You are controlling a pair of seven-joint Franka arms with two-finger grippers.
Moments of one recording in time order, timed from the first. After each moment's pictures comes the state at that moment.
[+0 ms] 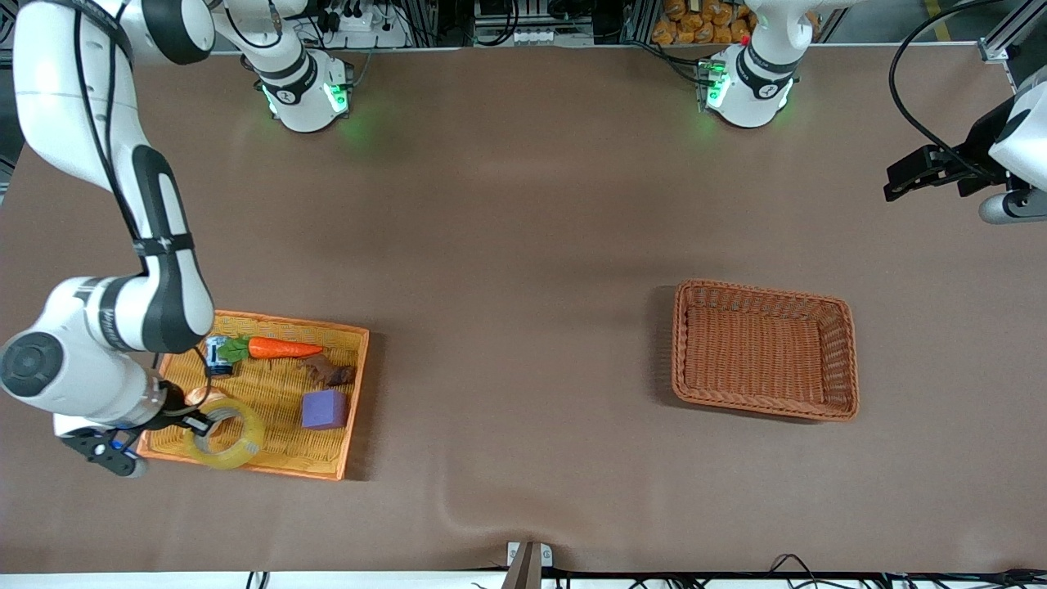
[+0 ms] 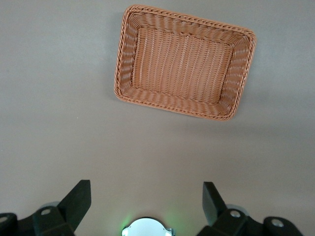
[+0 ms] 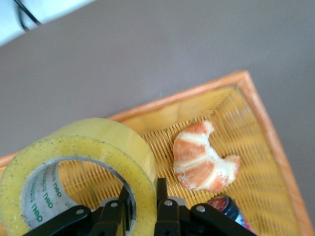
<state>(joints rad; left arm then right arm) 0.09 -0.02 -0.15 -1.56 0.00 1.44 -0.11 -0.01 0.71 -0.04 -1.30 -0.04 2.11 0.42</state>
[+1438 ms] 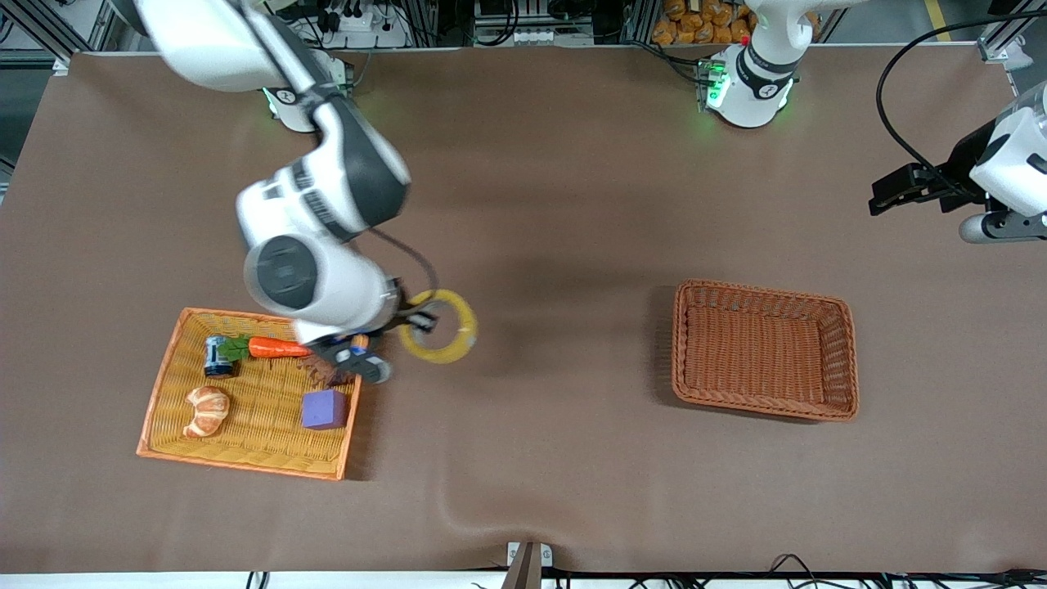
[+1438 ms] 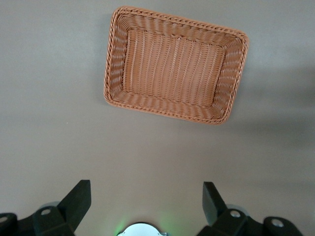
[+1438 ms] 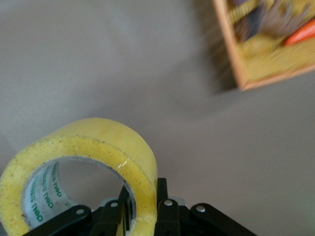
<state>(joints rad) 0.09 0.02 -0.15 -1.56 -0.02 1.48 -0.11 0.45 0.65 0.08 -1.17 0.14 1.71 0.98</state>
